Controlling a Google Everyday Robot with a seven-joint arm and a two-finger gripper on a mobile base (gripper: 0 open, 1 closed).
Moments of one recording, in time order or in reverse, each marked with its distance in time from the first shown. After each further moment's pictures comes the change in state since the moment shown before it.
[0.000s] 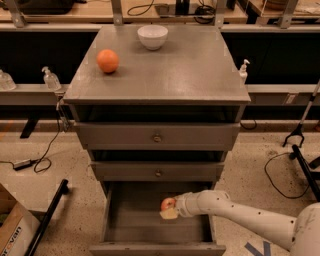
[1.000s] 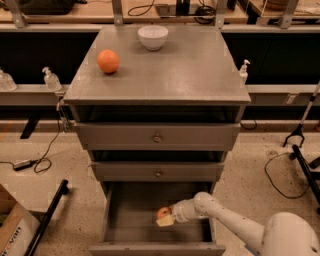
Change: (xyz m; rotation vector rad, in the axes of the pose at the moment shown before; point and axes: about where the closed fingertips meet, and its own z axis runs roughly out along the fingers) arm 0.052 -0.005 0.088 -0.176 0.011 0.051
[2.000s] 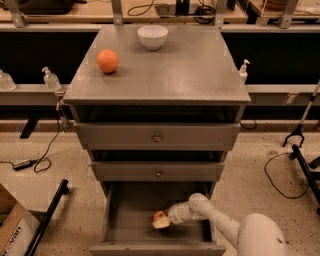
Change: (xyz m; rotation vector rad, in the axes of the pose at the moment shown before) arm 0.028 -0.020 0.058 -0.081 0.015 0.072
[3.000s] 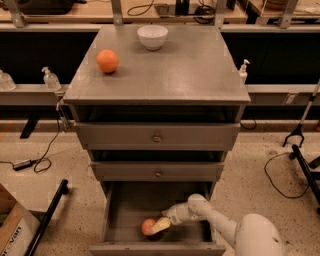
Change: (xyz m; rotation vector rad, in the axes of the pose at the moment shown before) arm 0.006 -0.003 0.009 -0.007 0.006 0.025
